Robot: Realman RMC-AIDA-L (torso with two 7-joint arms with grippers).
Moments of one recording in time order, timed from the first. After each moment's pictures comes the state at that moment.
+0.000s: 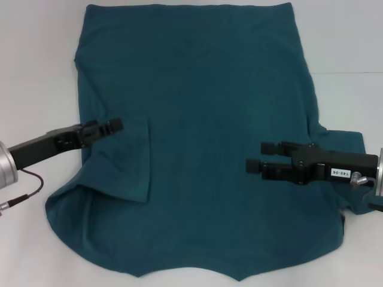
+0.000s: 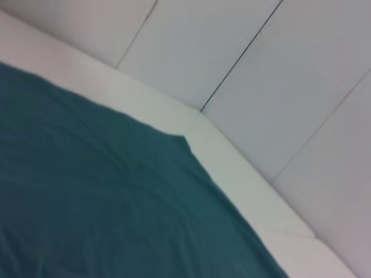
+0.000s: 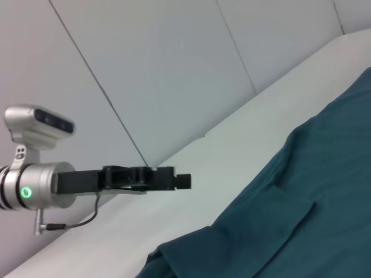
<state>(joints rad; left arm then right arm) -0.50 -2.16 0.46 0.74 2.00 1.37 -1.81 0.55 2.08 -0.71 -0.60 -1.93 -1.48 1.59</state>
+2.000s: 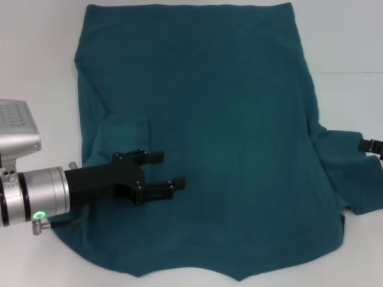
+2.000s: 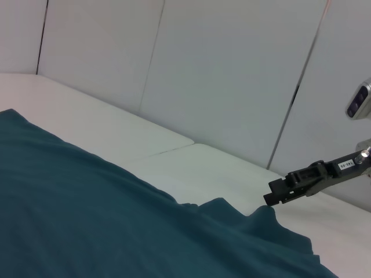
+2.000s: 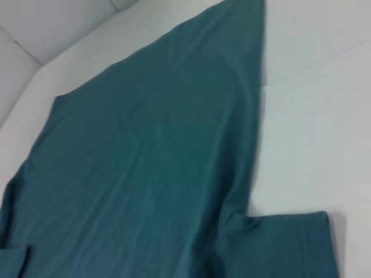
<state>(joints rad) -0.52 -2.16 0.67 0.63 1.99 1.44 -1.35 0.46 1.94 -0.61 -0.60 -2.06 -1.17 2.10</state>
